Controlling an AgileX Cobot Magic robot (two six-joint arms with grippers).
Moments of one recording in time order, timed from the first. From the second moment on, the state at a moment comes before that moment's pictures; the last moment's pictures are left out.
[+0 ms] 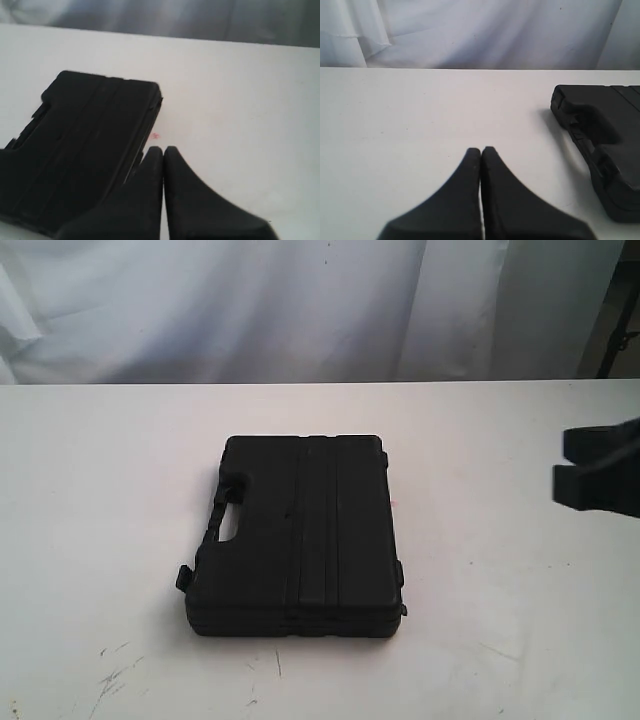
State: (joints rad) left arm -0.06 0.00 0.00 -0.07 0.32 0.04; right arm 0.49 0.89 -0.57 -0.13 0.26 0.26
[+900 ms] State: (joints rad) left arm -0.06 0.00 0.00 -0.07 0.32 0.04; right arm 0.13 0.13 -0.18 -0.13 0.21 0.16
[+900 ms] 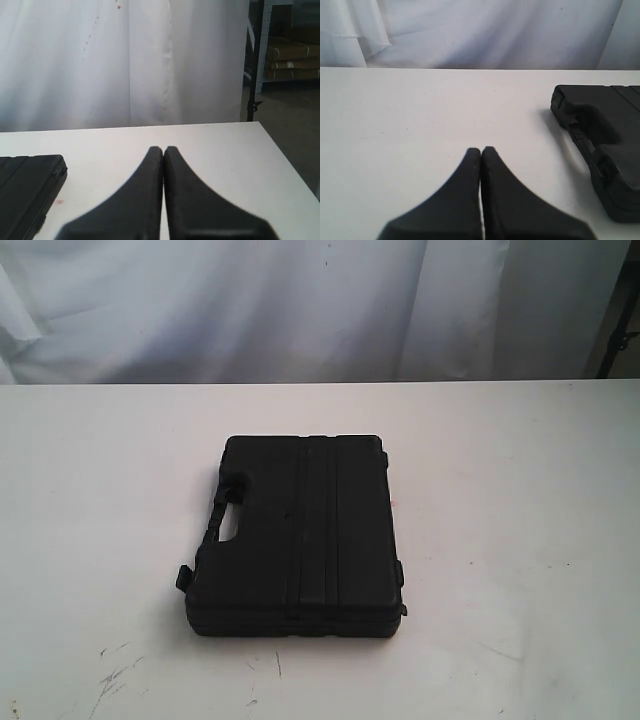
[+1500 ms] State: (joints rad) left arm -0.06 0.00 0.00 -0.07 0.32 0.04; right arm 0.13 0.03 -0.02 0.00 0.19 0.02
